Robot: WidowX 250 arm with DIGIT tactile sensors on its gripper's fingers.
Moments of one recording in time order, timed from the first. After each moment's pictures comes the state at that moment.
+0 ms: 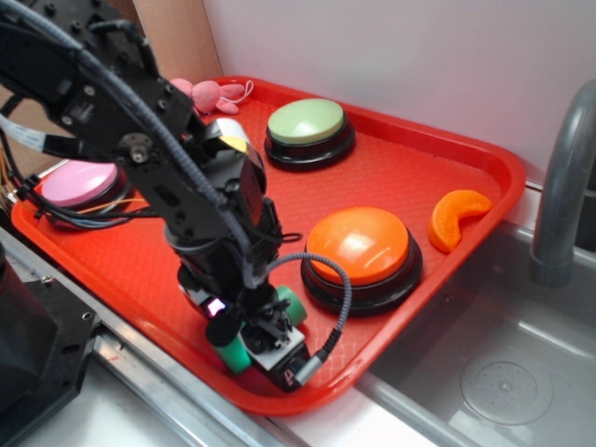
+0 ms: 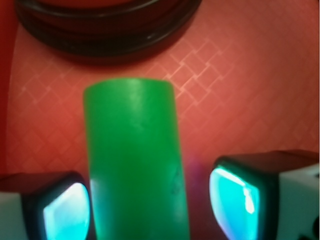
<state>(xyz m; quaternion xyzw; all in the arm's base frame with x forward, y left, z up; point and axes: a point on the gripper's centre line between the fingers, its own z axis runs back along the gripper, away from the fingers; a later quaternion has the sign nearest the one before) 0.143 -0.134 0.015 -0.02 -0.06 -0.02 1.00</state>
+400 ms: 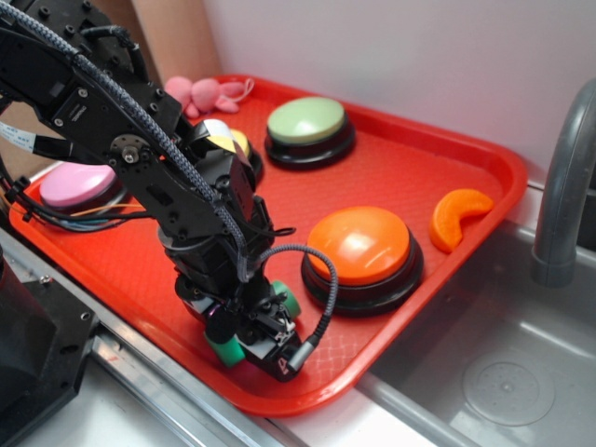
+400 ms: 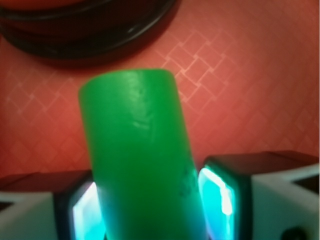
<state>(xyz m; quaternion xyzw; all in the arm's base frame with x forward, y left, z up) 0.143 -0.128 0.012 -0.04 -0.06 0.02 1.00</state>
